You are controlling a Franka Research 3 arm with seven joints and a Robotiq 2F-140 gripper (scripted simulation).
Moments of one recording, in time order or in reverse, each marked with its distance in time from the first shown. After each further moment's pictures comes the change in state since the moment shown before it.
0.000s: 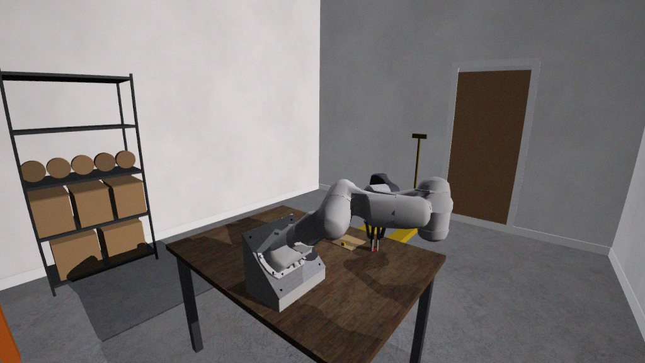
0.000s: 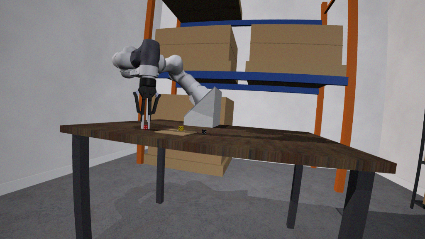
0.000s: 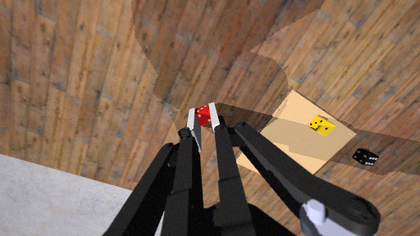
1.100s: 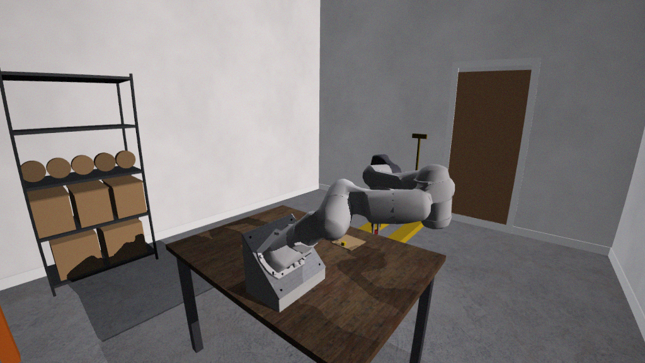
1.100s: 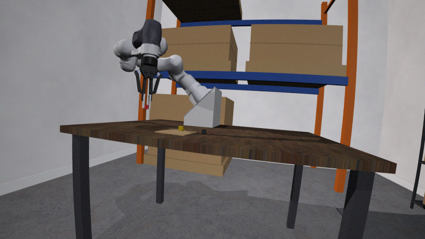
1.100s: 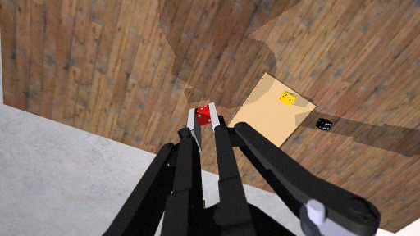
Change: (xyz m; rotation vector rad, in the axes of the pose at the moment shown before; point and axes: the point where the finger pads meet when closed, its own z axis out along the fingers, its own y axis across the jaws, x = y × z) arm -0.007 -0.002 -0.096 0.005 -0.023 0.010
